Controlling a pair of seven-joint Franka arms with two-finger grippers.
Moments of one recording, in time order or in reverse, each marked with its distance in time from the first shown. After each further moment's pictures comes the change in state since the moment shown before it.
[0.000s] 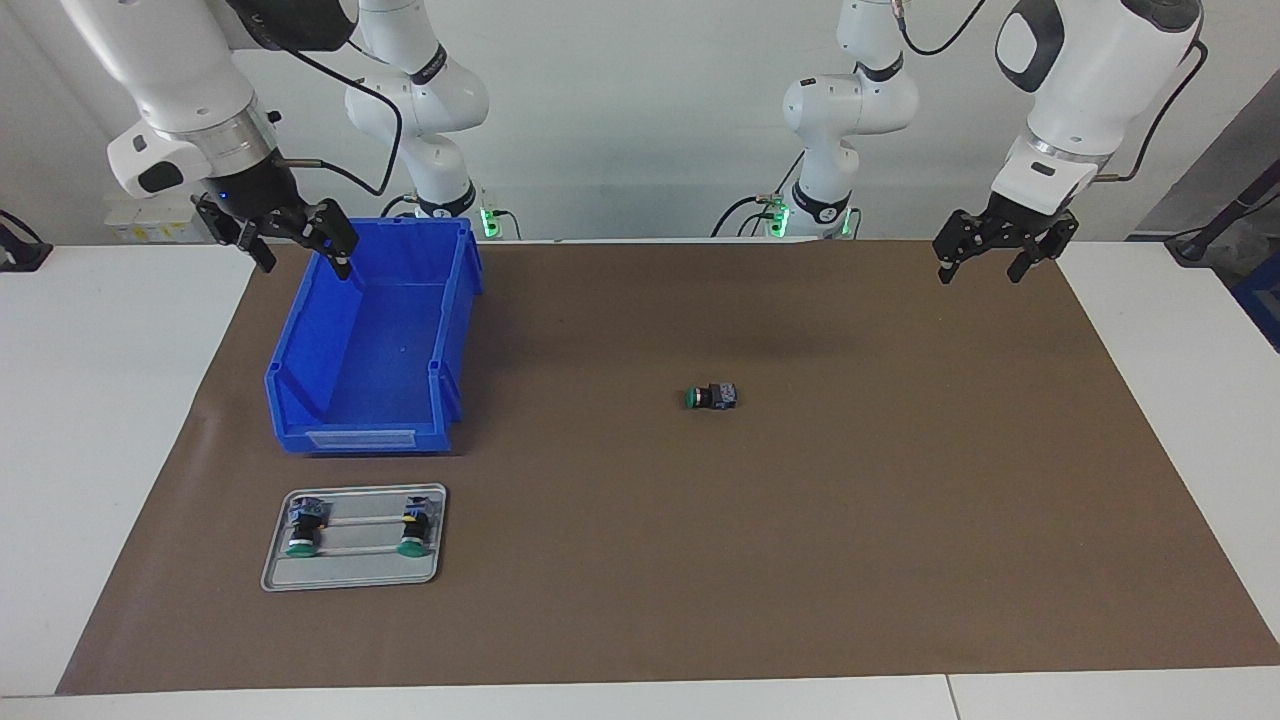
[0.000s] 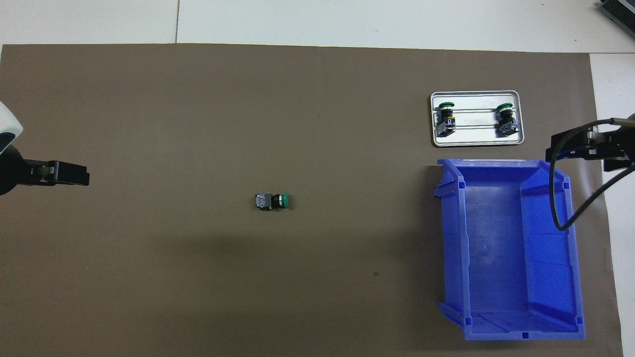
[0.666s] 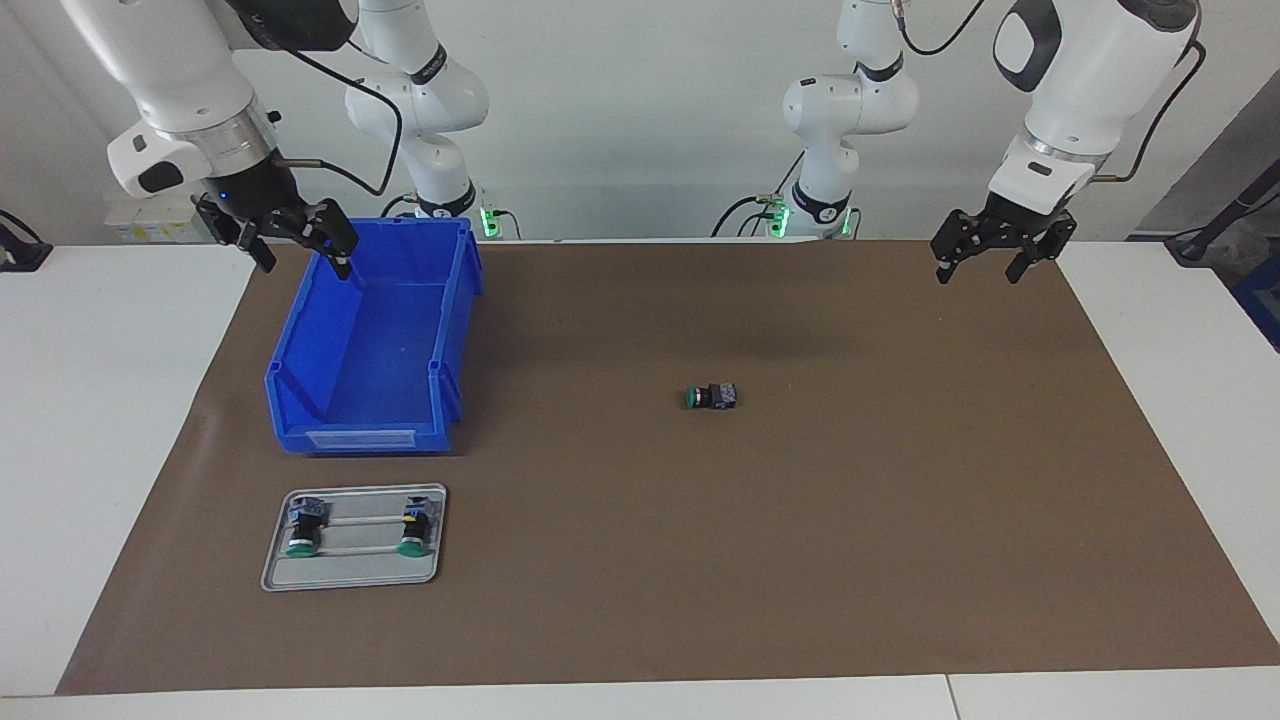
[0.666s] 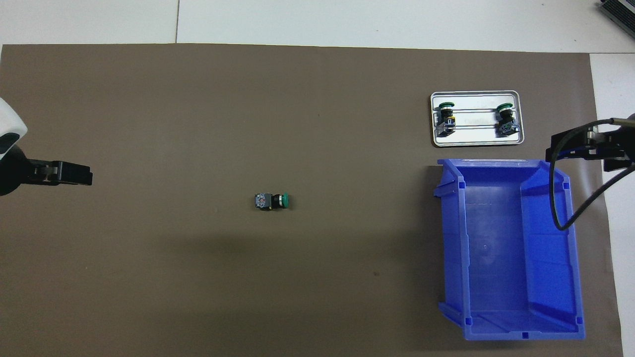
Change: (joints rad) left arm -0.003 0.000 -0.015 0.000 0.000 0.006 0.010; right arm 0.000 0.000 0.000 0.000 0.000 0.000 0.000
